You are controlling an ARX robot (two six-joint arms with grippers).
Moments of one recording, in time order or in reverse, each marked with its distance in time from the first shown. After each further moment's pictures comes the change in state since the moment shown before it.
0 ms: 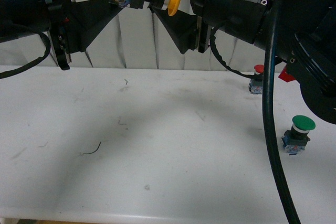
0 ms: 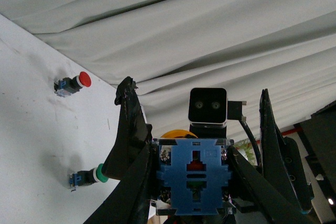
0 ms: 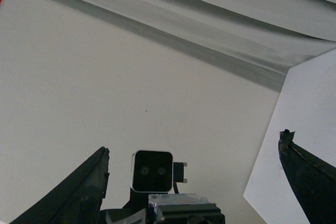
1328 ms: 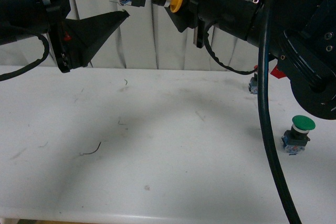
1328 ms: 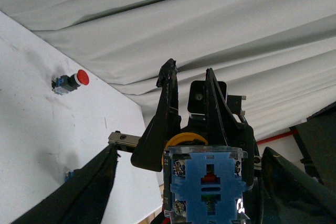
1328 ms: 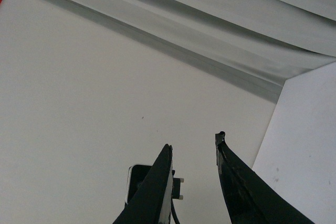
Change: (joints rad) left arm 0.006 -0.003 -0.014 0.013 -0.007 -0.025; right arm 0.006 0.019 0.034 -0.003 0.032 -0.034
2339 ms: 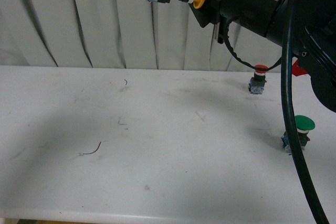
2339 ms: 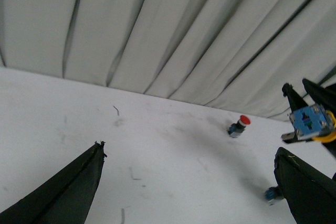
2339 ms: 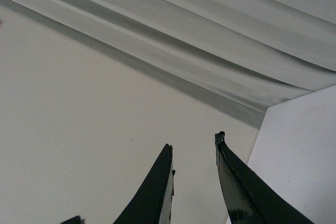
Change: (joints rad) left arm 0.406 -0.595 -0.148 -0.683 -0.039 0.904; right arm -0.053 -0.019 -0.021 0.000 0.057 -0.042
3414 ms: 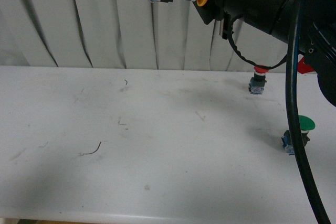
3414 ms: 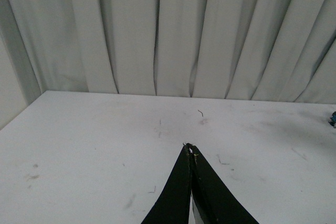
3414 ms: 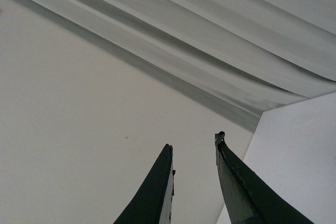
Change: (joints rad) left arm -0.223 -0.649 -0.450 -0.088 -0.544 0.313; right arm -0.005 -0.017 -0.011 0.000 -0.013 -0.052
